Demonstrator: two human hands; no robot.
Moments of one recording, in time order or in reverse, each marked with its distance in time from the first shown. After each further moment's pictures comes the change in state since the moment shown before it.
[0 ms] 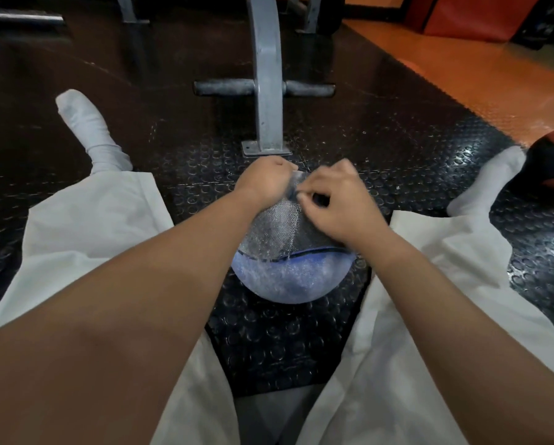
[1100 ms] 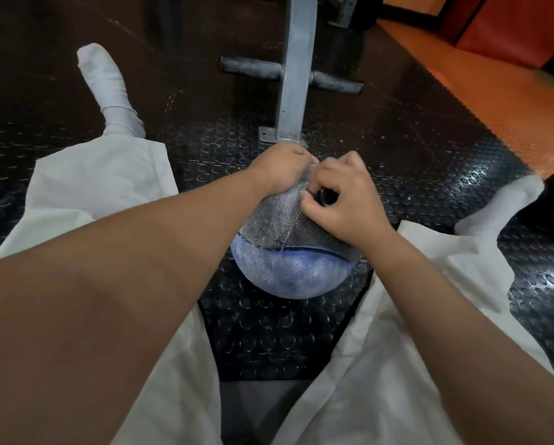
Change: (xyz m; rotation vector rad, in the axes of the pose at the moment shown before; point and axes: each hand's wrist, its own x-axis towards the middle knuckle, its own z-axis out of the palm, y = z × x) left_hand 0.000 -0.001 -0.007 -0.077 -0.072 0.036; right_hand 0.008 -0.006 0.007 0.035 0.024 -0.088
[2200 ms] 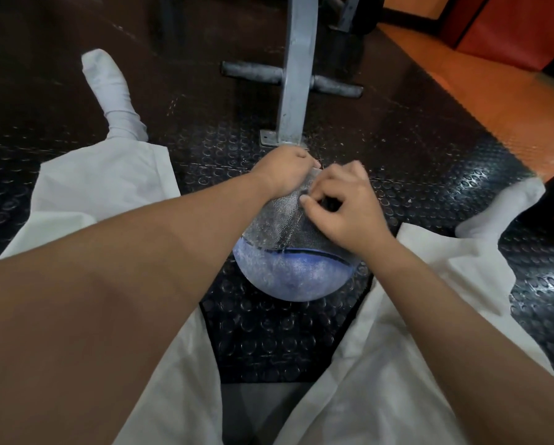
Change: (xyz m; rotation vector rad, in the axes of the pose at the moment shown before) left_hand 0.005 -0.001 0.003 0.047 0.017 0.029; right_hand -0.010 0.000 0.003 0.061 0.035 0.036
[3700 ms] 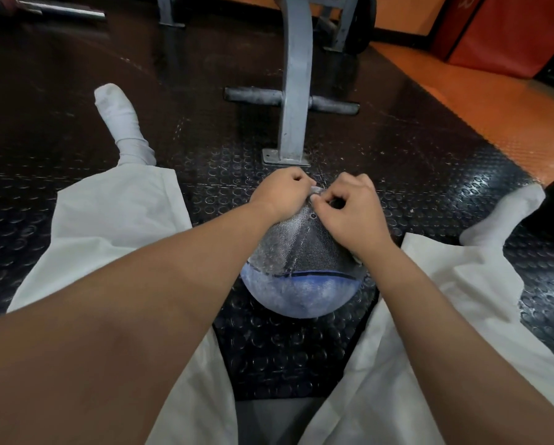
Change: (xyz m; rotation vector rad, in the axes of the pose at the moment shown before) left_hand -0.021 0.002 -0.004 0.012 0.083 -0.038; right_hand 0.012 -0.006 0.002 0.005 0.067 0.318
